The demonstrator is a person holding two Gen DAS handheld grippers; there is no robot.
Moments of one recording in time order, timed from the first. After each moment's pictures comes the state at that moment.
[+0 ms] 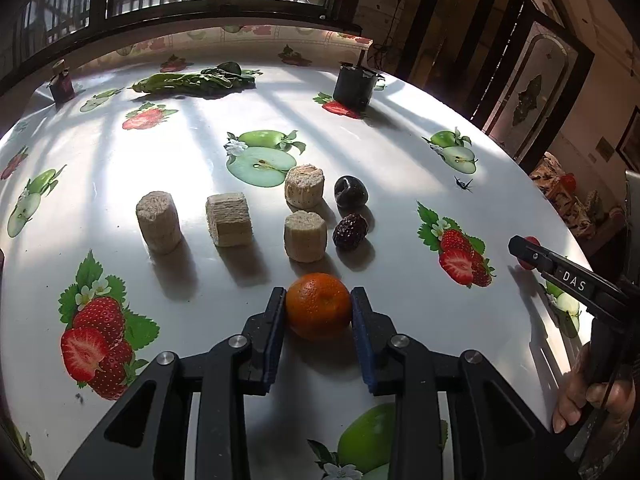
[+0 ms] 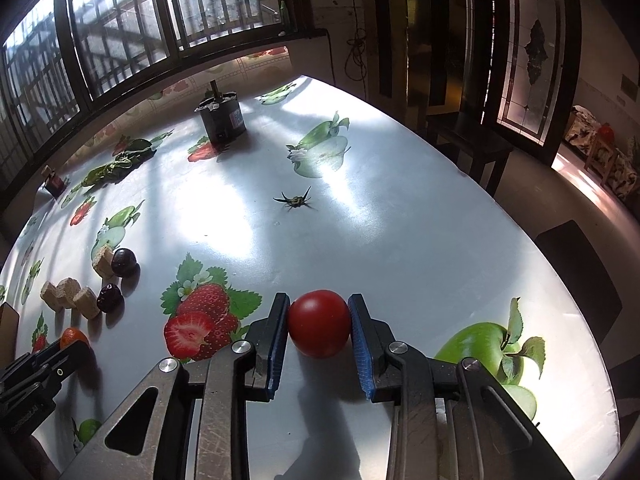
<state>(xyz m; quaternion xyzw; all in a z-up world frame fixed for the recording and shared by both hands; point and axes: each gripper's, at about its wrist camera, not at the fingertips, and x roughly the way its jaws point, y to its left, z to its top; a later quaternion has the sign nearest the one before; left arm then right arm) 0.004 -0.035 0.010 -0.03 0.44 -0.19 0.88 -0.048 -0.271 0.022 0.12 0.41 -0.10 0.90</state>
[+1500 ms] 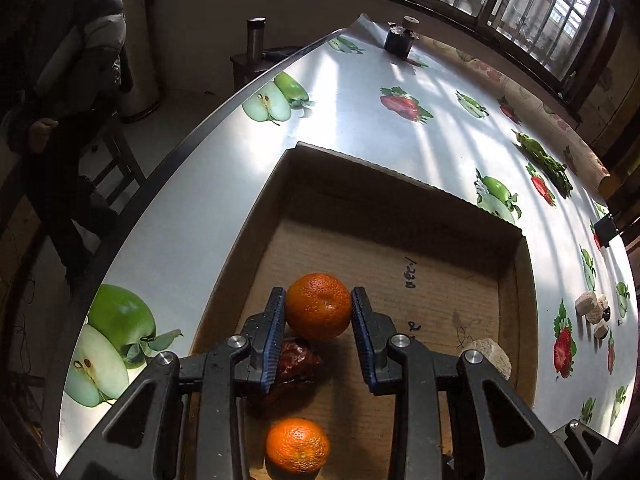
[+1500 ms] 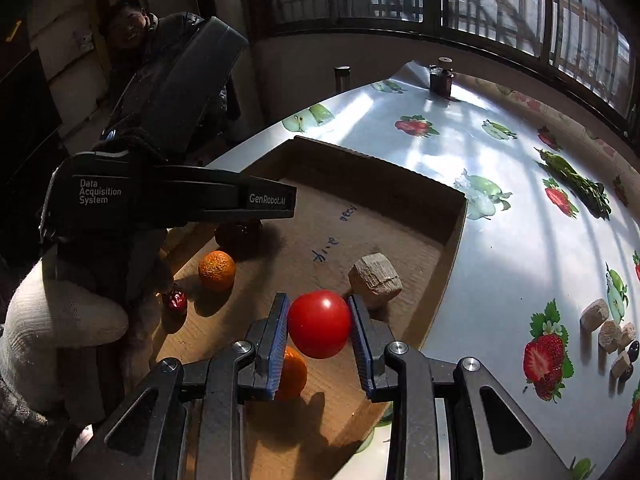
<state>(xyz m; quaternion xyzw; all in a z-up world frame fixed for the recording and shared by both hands) -0.021 0.362 0.029 -0.16 0.49 0.12 0.85 -0.090 0.221 0.048 -0.12 0.42 0.35 0.83</state>
